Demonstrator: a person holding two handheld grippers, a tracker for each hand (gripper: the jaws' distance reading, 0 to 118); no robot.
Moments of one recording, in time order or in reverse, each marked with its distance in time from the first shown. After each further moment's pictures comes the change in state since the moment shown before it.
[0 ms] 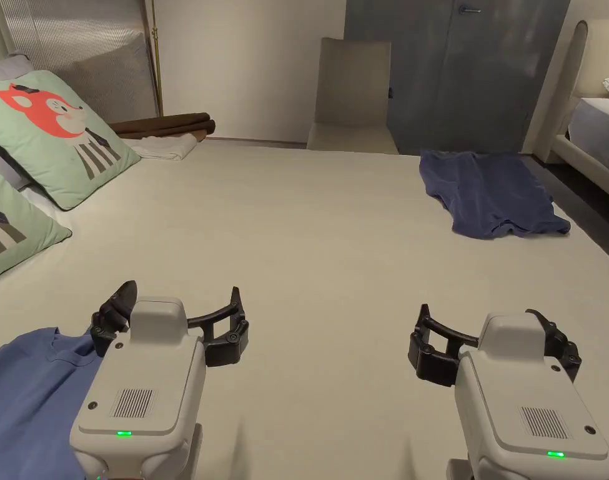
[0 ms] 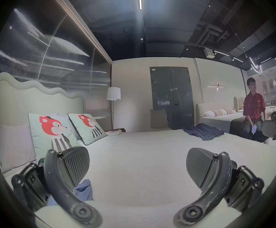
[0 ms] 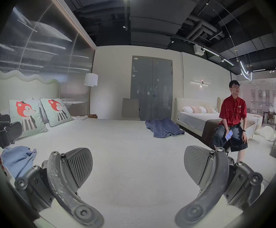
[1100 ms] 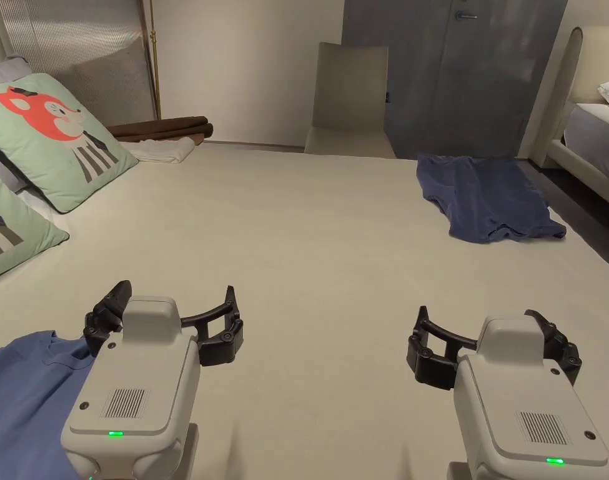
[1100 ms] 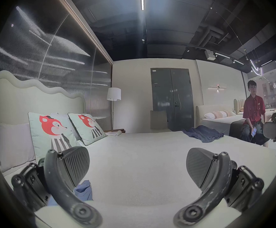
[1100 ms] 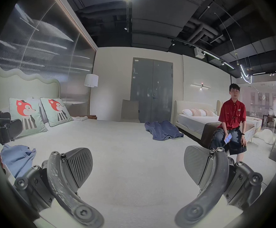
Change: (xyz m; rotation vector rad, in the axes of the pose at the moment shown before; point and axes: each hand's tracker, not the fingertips) left arm -0.004 0.005 0.000 0.009 -0.001 0.016; right arm -0.001 0.003 0.004 0.019 -0.004 0.020
